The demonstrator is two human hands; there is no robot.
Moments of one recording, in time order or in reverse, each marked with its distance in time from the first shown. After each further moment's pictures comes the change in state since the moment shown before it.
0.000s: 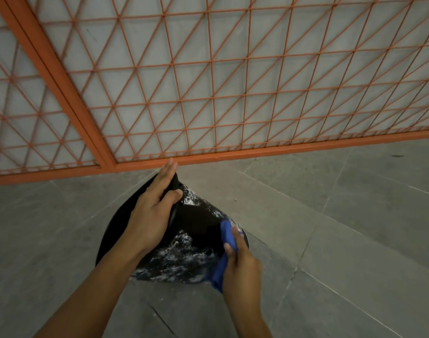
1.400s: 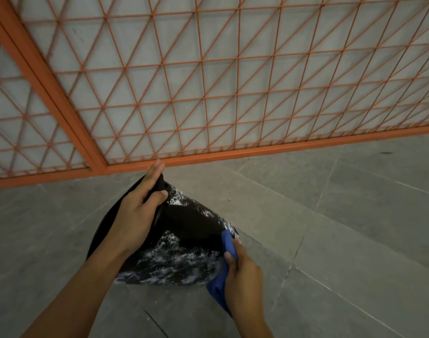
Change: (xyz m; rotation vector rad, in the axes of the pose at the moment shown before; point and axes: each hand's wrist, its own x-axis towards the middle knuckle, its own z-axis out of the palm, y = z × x) left_hand 0.009 -0.012 -0.006 -0.063 0.027 0.018; right_hand 0.007 0.032 -0.005 -0.060 0.073 0.069
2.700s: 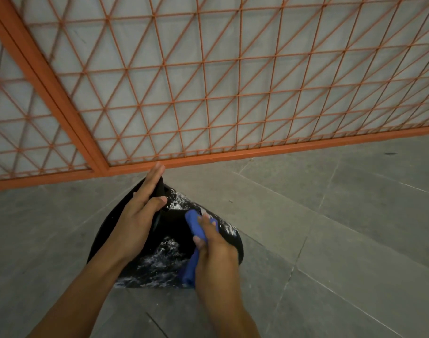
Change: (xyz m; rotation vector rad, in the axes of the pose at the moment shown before) left_hand -0.008 0.004 -0.002 -0.053 -0.073 -0.022; right_hand 0.006 -0.052 0.024 0.128 -0.123 -0.211
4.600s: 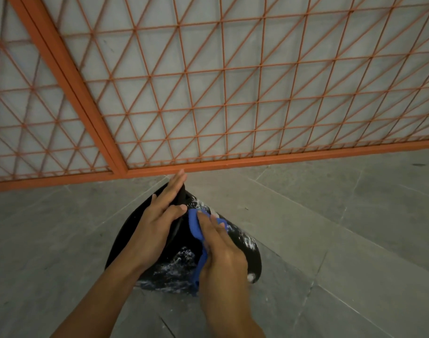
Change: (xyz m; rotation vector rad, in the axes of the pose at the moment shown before) left_hand -0.004 0.003 -0.004 -0.018 -0.033 -0.013; right_hand -0.003 -0.026 0.015 -0.245 -0.051 -0.155
